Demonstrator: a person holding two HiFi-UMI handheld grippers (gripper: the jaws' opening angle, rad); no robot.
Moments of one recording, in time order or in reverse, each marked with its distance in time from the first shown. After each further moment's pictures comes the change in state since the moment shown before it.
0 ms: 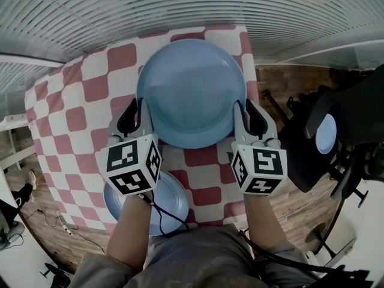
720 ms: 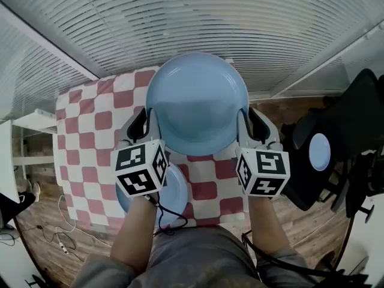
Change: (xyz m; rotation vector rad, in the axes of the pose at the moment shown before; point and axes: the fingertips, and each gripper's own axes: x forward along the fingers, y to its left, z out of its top) left arm -0.110 -0.027 0.065 0.000 -0.187 0.014; right arm -0.100 0.003 0.078 -0.049 -0.179 0.021
